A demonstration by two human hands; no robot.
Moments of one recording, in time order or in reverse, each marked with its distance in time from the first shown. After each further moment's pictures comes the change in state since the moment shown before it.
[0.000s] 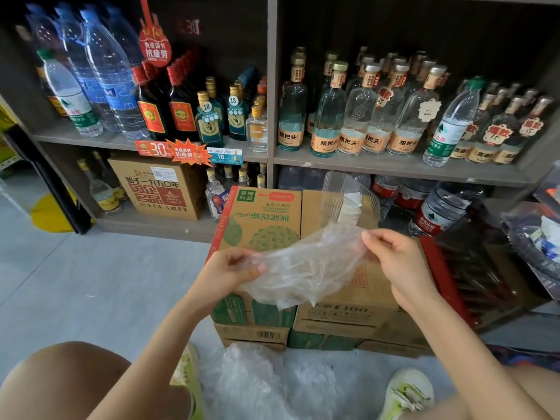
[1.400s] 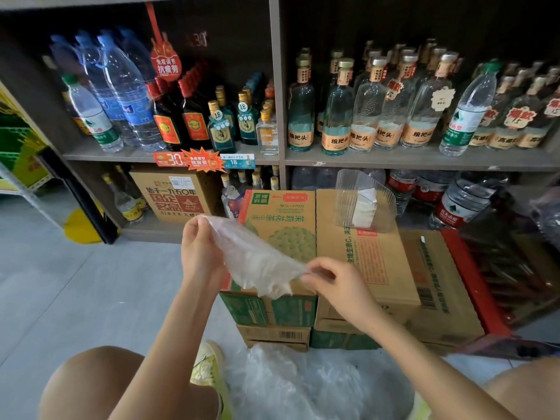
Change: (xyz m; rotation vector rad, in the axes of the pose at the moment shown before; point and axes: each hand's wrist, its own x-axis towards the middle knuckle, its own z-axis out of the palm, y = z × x) left_hand 0.019 0.024 -0.025 -0.571 0.683 -0.037; right_hand -0.030 0.029 0.076 -0.302 -0.383 -0.323
